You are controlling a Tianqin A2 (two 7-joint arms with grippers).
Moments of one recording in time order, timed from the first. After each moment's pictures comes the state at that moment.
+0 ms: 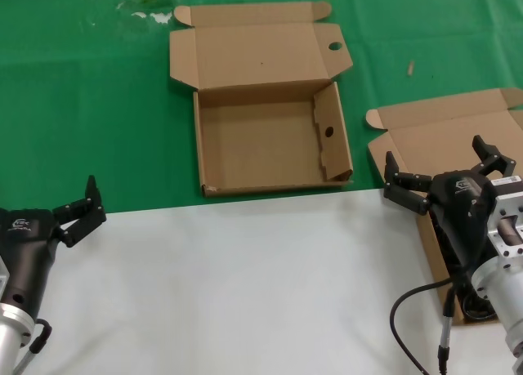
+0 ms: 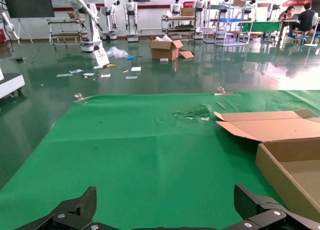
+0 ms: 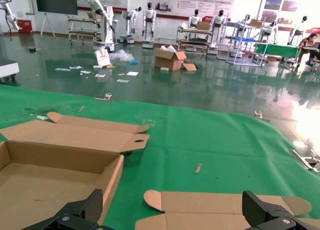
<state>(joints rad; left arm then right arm) 0.00 -0.30 1.60 -1.60 -1.80 0.00 0.00 0.02 0.30 -1.63 1.58 1.80 0.00 -0.04</state>
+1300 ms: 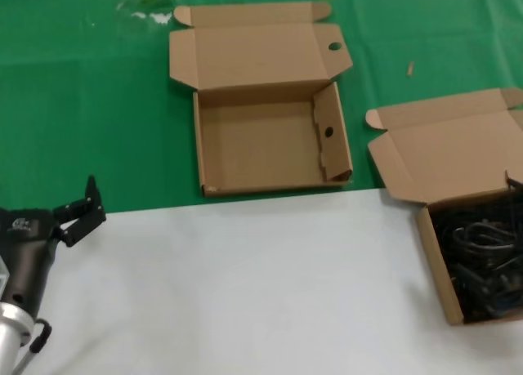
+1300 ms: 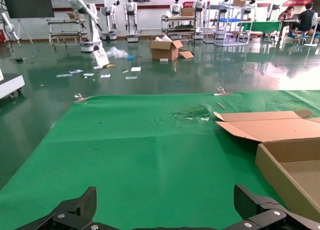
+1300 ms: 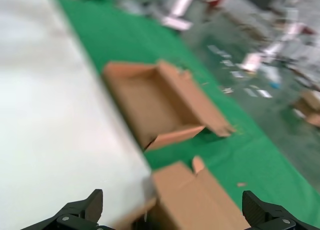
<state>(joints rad) 0.00 -0.30 1.60 -1.60 -1.80 0.00 0.00 -0.25 0.66 -1.23 1.63 1.95 -0.72 -0.55</state>
